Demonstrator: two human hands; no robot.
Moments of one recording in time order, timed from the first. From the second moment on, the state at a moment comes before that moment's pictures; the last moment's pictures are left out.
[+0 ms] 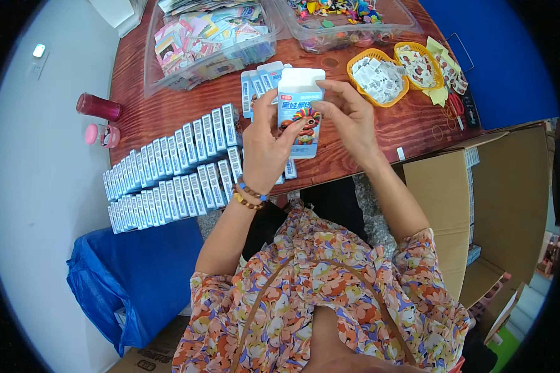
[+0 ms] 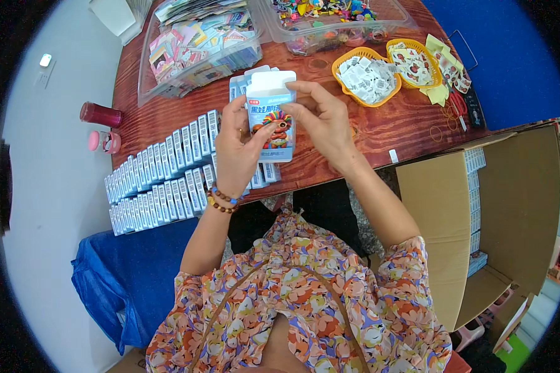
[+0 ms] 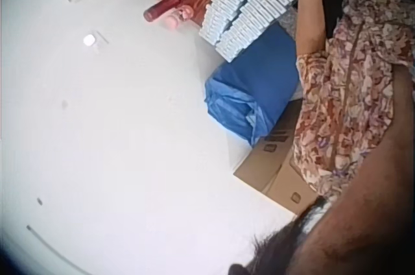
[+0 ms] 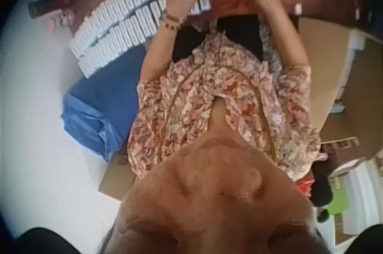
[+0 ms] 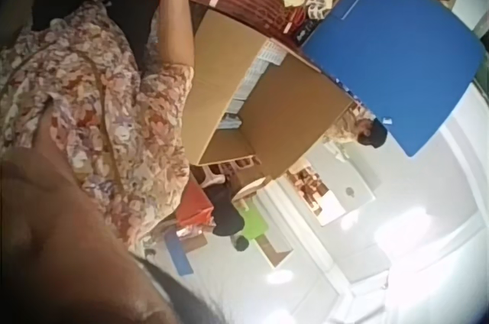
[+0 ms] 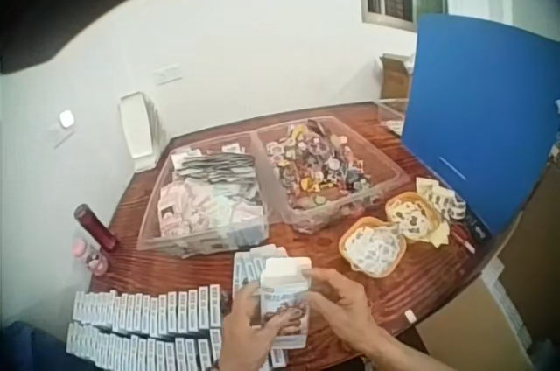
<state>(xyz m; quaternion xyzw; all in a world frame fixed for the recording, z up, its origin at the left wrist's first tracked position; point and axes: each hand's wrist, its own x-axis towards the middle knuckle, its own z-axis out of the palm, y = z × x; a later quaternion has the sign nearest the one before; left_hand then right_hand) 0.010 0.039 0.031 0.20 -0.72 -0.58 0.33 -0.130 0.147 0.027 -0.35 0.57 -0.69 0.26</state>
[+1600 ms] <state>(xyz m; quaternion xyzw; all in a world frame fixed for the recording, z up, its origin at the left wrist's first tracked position) 0.043 0.031 0.036 0.17 -0.70 -0.66 0.22 -0.131 0.161 0.067 -0.51 0.60 -0.52 0.32</state>
